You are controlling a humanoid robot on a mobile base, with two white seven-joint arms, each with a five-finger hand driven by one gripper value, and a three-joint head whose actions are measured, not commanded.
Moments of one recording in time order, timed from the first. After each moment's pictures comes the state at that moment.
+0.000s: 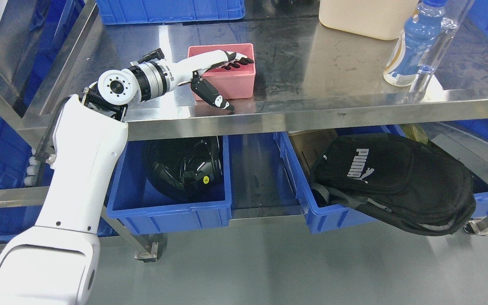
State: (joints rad) left arm -1.21 0.07 -0.29 -0.85 -0.45 -0.13 -0.86; right arm 0.00 0.00 0.00 0.00 0.00 0.02 -0.04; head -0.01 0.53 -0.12
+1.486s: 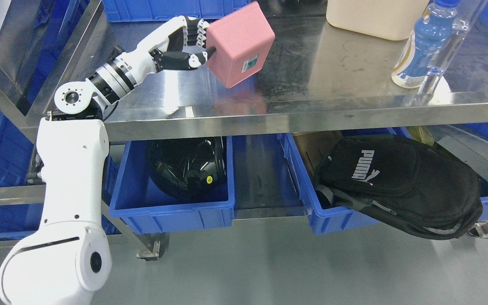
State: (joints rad) left arm -1.24 0.01 0.23 -0.67 -0.10 -0.35 -0.95; right arm 0.00 0.00 0.00 0.00 0.00 0.02 -0.04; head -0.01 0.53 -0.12
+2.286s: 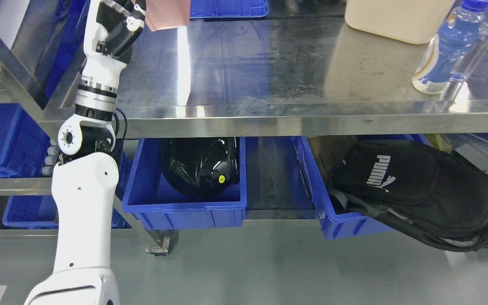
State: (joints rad) left arm -0.93 0.00 0.08 -1.02 0.48 -0.34 -0.58; right arm 0.00 0.00 0.00 0.00 0.00 0.02 -0.04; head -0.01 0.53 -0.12
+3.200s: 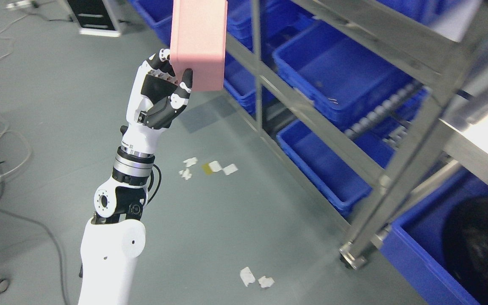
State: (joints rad) left arm -0.62 0.00 -0.12 -1.35 0.59 -0.40 -0.58; right arm 0.00 0.00 0.00 0.00 0.00 0.02 -0.04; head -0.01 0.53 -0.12
